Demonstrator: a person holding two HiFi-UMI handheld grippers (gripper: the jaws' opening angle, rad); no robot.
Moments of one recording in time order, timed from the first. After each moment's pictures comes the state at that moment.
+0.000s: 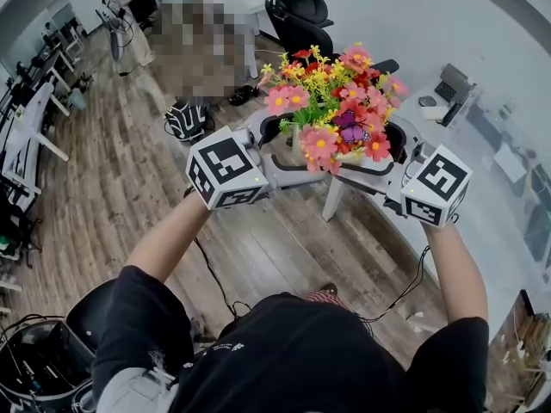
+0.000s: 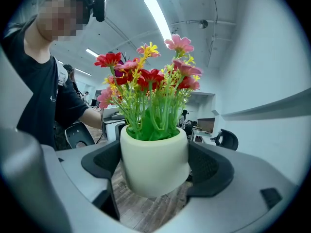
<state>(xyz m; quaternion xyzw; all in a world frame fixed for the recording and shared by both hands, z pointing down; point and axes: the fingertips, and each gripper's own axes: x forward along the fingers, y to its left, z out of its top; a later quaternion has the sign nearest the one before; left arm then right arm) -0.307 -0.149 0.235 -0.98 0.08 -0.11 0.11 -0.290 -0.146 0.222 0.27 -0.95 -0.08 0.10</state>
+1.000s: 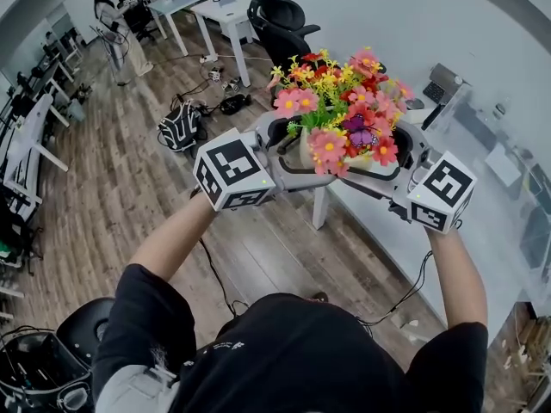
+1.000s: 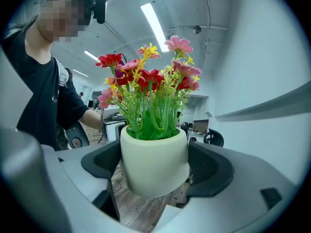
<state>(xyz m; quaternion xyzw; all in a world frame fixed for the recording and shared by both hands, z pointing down) -0.213 -0.164 0.239 -0.98 0.06 -0.11 0.12 -0.196 -0.161 0.226 0.29 -0.95 -0.09 0.09</state>
